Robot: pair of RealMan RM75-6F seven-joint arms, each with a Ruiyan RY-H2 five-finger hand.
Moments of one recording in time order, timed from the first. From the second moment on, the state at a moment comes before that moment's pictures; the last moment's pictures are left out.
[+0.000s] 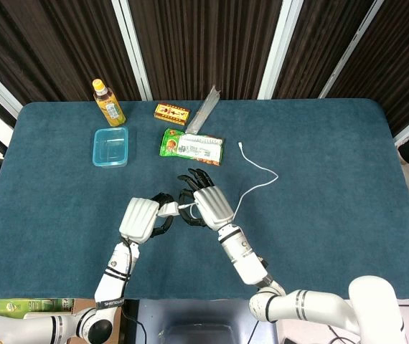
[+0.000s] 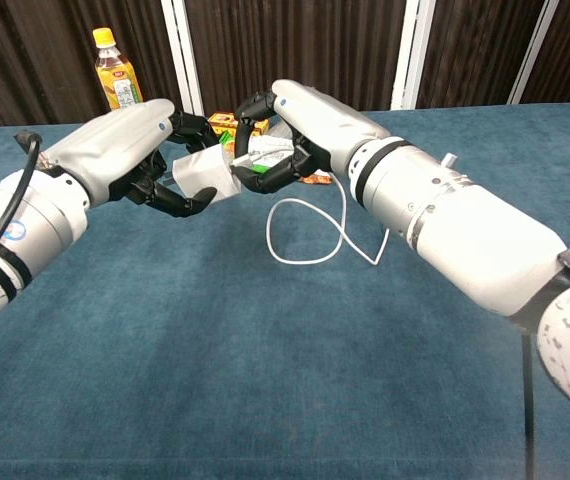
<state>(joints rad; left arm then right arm) -0.65 -1.76 -0.24 -1.60 1.21 1.27 0.53 0.83 -1.89 0.33 -1.36 -1.23 1.10 -0.21</state>
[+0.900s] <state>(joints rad) -0.64 -1.68 -0.24 -1.49 1.18 1.21 0.45 0.77 -1.78 0.29 -1.32 -1.18 1.07 -0.22</state>
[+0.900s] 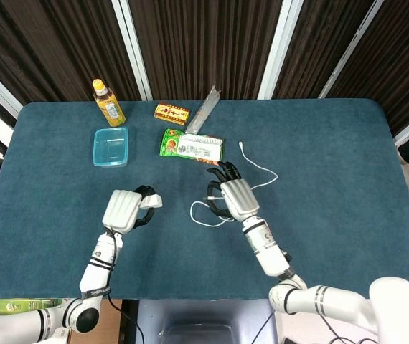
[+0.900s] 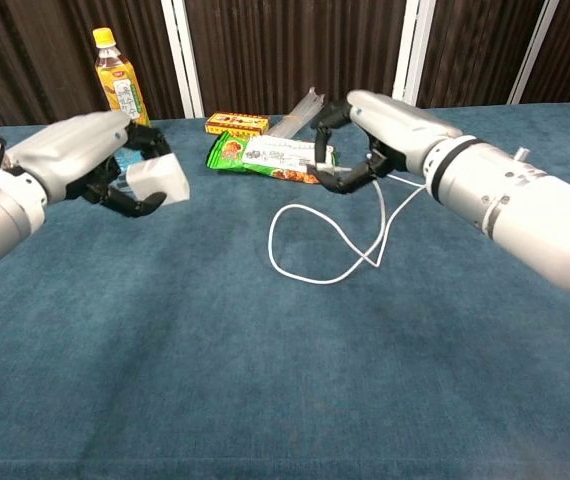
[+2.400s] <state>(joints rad) -0.51 -1.40 -0.13 -1.48 1.34 1.26 0.21 0.54 -1.20 0.14 -1.78 -1.18 1.13 -0.39</state>
